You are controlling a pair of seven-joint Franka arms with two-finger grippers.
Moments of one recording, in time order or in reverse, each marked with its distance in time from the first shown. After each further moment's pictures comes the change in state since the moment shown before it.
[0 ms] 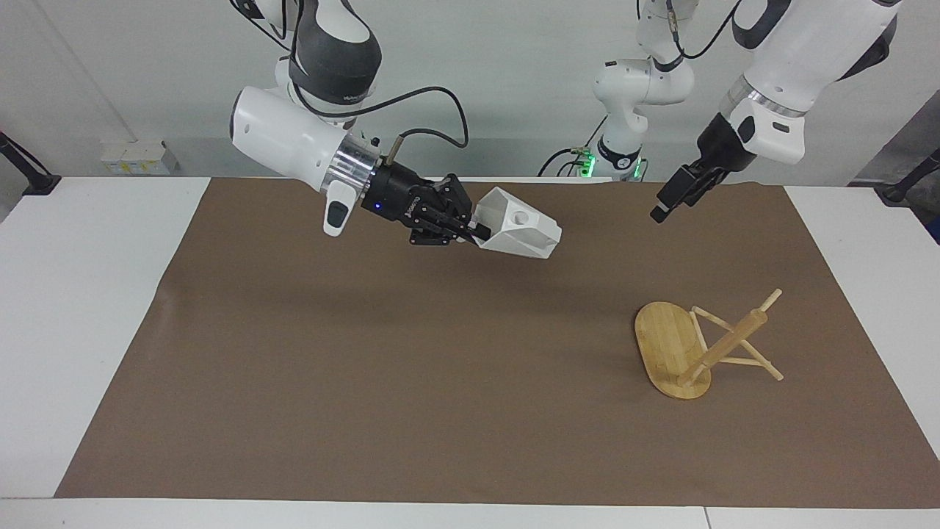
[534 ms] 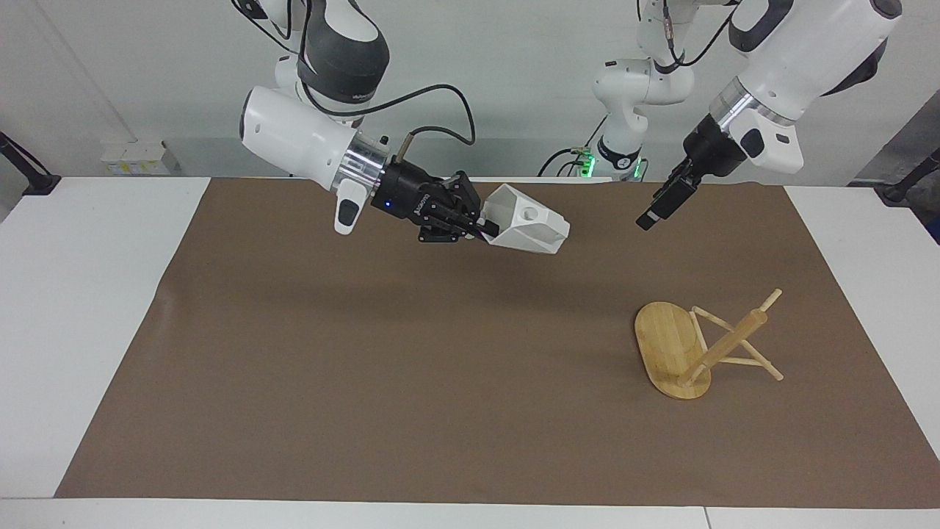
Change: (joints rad) left arm -0.001 0.127 -0.012 0.127 -0.197 0.002 -0.567; right arm 0.010 0.002 0.000 0.000 0.000 0.000 0.000
